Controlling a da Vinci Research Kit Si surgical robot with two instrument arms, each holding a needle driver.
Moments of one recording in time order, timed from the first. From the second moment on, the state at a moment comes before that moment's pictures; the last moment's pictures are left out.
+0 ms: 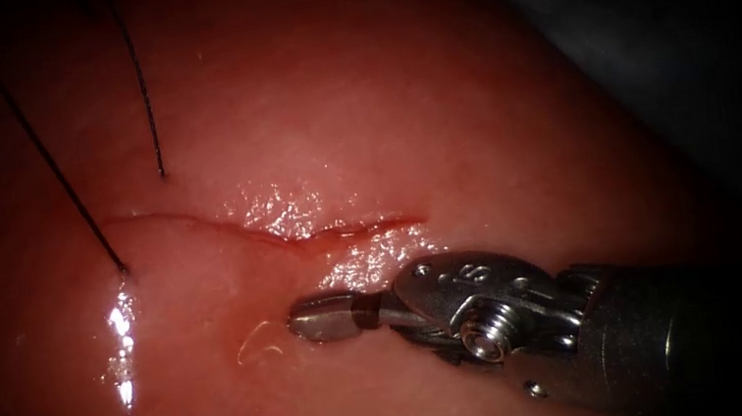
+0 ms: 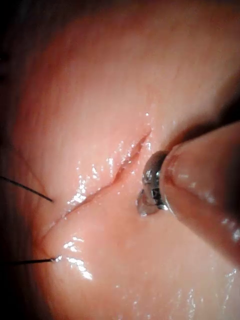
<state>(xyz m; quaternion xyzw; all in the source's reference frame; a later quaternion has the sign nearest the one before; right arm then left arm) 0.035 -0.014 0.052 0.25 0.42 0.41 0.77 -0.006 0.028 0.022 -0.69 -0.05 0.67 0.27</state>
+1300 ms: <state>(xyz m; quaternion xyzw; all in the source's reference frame) 0.036 -0.011 0.047 0.26 0.43 0.42 0.76 -0.008 0.011 0.036 -0.70 -0.06 0.65 0.30</state>
